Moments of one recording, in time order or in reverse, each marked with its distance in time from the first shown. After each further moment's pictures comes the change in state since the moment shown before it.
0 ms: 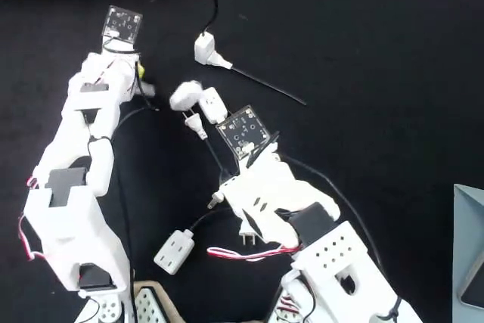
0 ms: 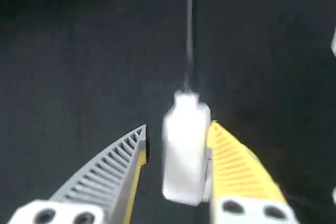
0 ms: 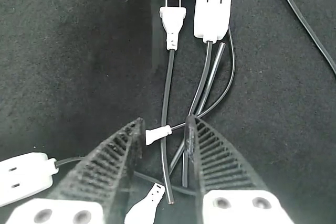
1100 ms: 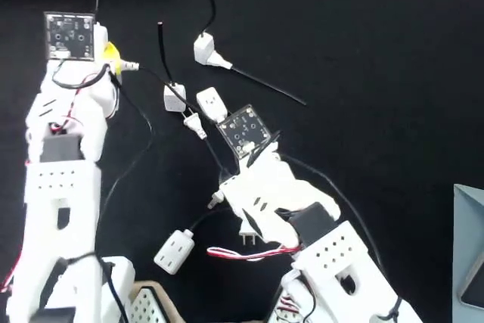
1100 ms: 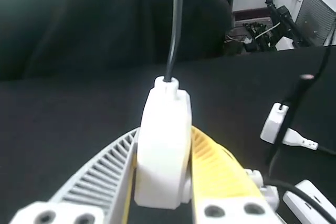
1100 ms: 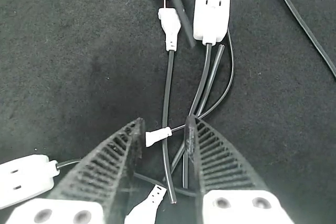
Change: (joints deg) left arm 0.7 -57.0 27.5 8.4 14.4; right arm 0.0 0.0 -0.4 0.0 -0.4
